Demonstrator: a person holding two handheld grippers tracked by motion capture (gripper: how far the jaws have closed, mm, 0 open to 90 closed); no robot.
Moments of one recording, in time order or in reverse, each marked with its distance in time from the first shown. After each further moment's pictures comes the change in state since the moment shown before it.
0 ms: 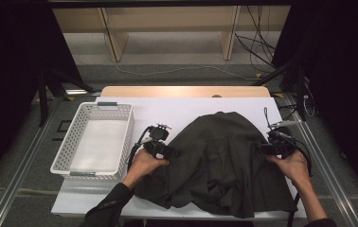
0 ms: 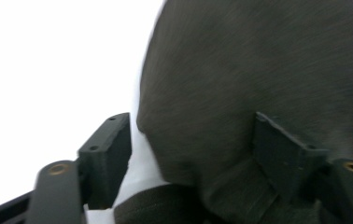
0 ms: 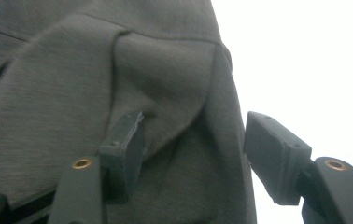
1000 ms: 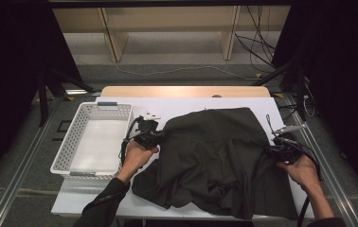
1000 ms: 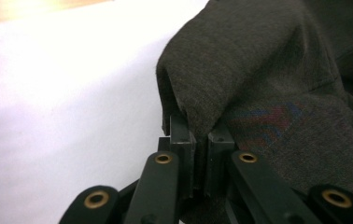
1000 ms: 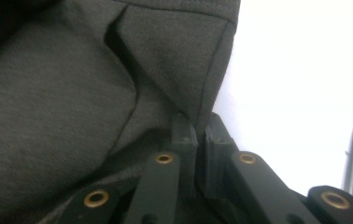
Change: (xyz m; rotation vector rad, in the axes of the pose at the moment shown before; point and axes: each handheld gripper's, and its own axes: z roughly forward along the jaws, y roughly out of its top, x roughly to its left) left arm 0.013 0.010 -0.050 -0.339 0.004 0.065; right arm -0.009 -0.020 -0.015 0.056 0.012 -0.067
